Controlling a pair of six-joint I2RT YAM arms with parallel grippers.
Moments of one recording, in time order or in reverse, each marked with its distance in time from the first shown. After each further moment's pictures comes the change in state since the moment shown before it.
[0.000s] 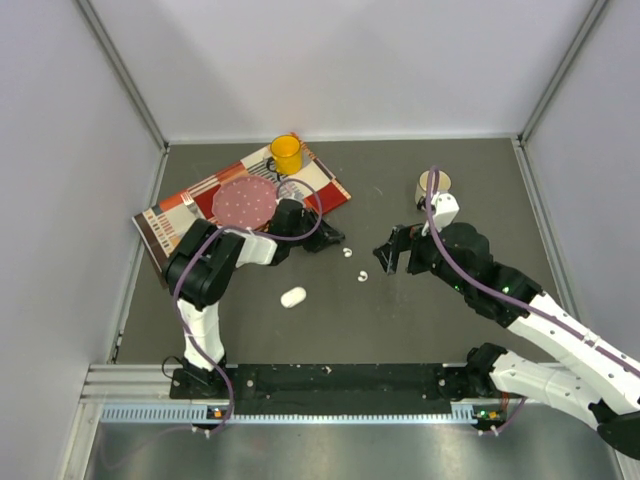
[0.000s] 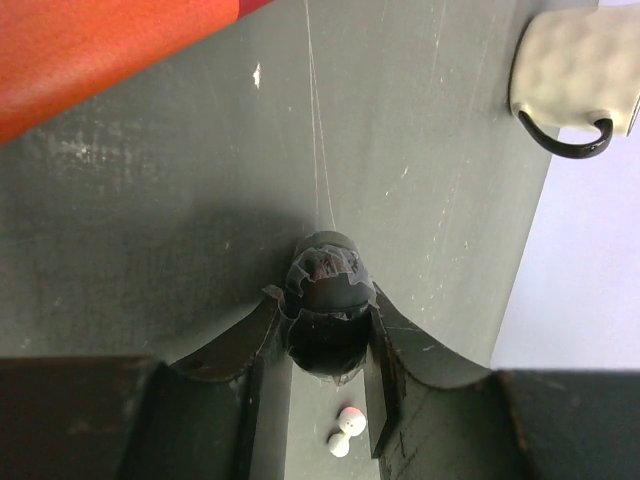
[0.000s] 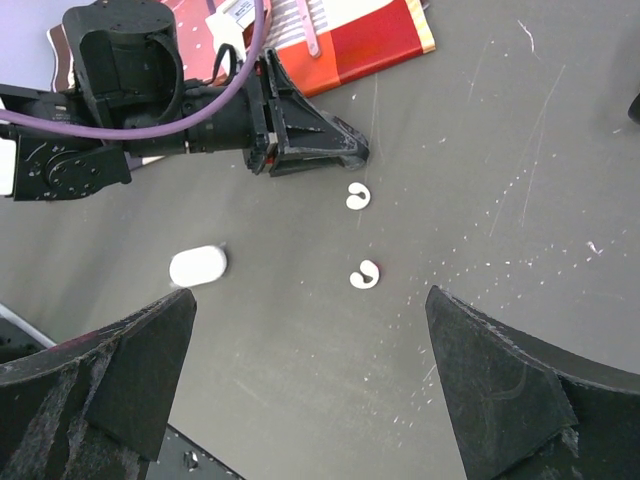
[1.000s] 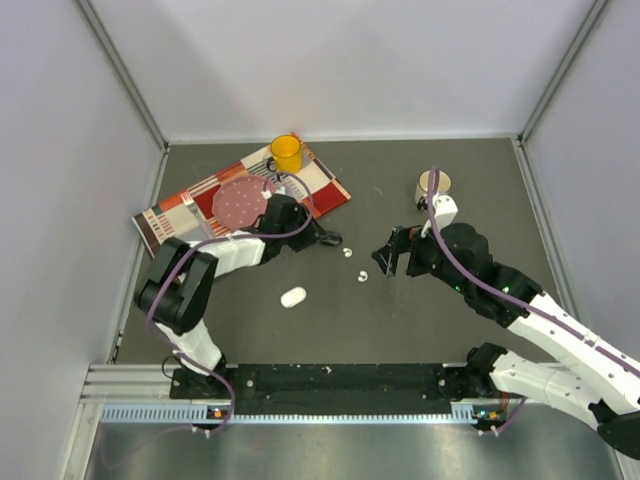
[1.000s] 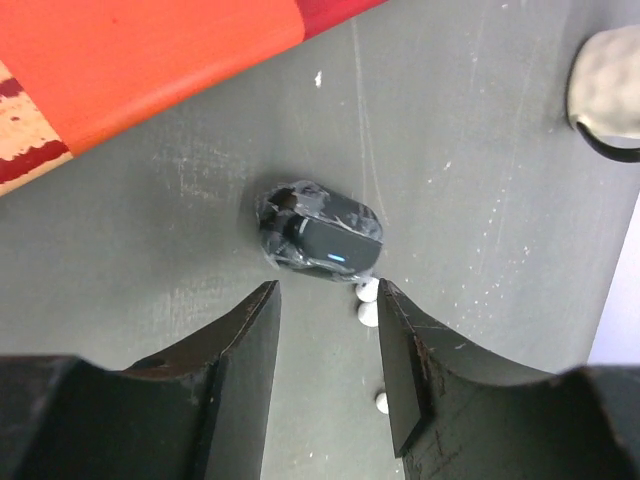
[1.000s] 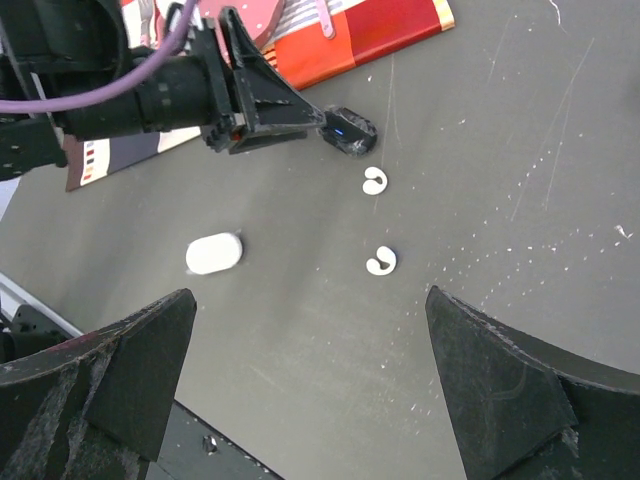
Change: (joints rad) left arm 0.000 -0.194 -0.012 -0.286 -0.171 0.150; right arm 0.000 0.000 0.000 -0.021 -0.038 0.038
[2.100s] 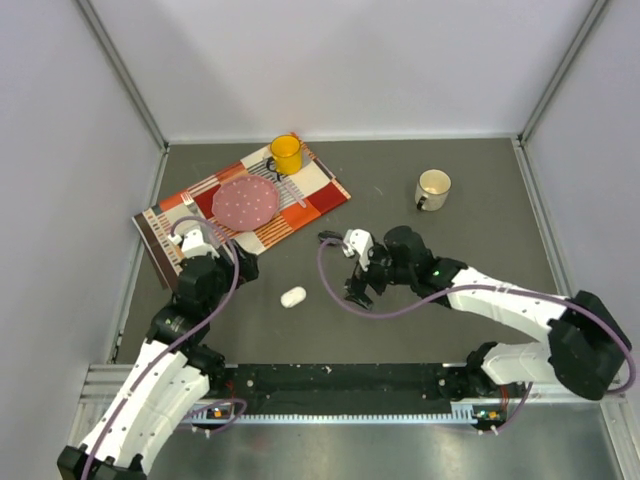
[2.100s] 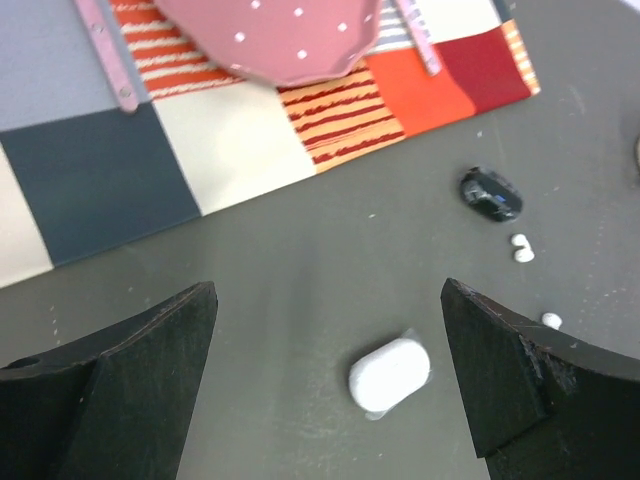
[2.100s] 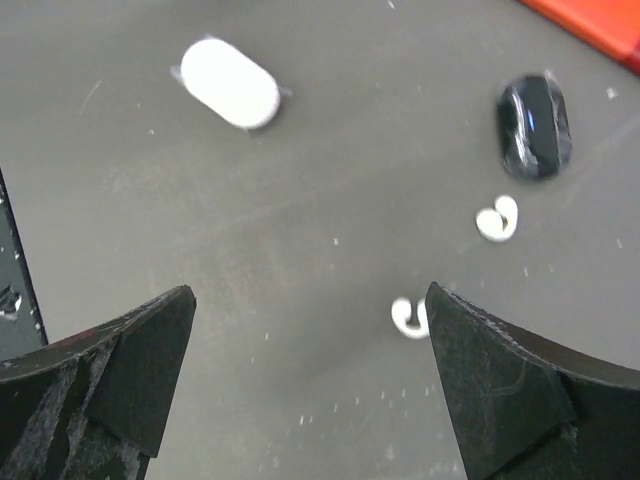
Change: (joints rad) left arm 0.112 -1.213 -0.428 -0.522 -0.384 0.341; right arm 0.018 0.401 -0.137 0.333 -0.470 -0.715
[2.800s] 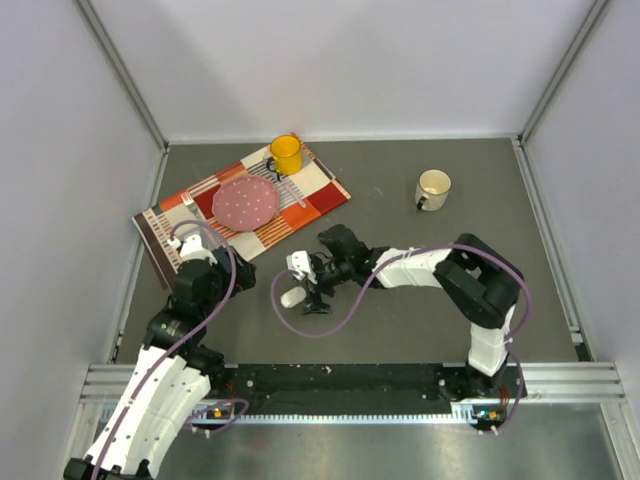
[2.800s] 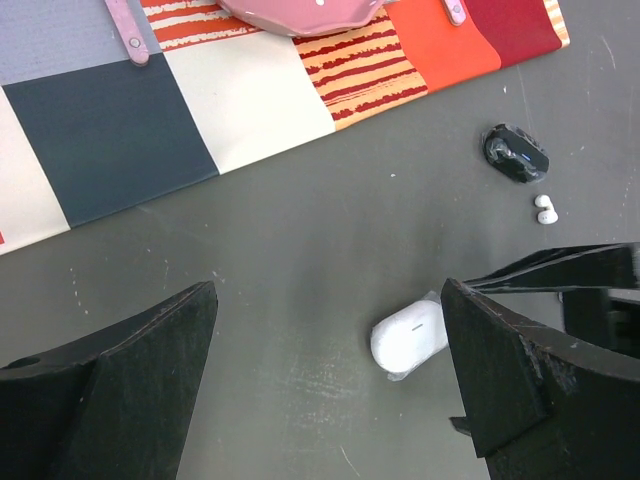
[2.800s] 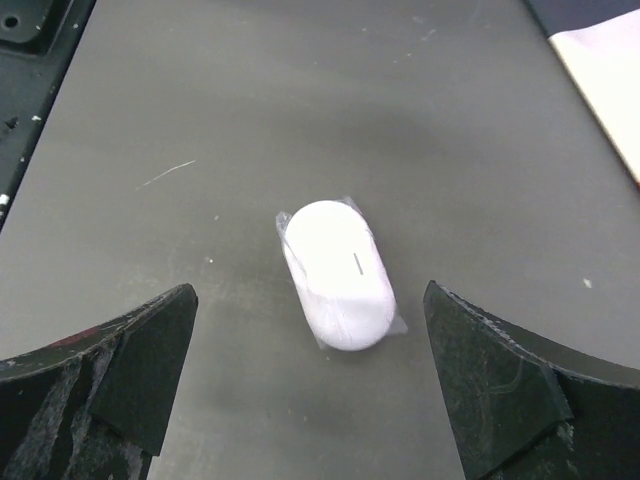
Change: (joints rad) left arm 0.088 -0.040 -0.002 -0.125 0.108 0.032; right arm 0.106 0.616 0.303 0.249 -0.410 -0.331
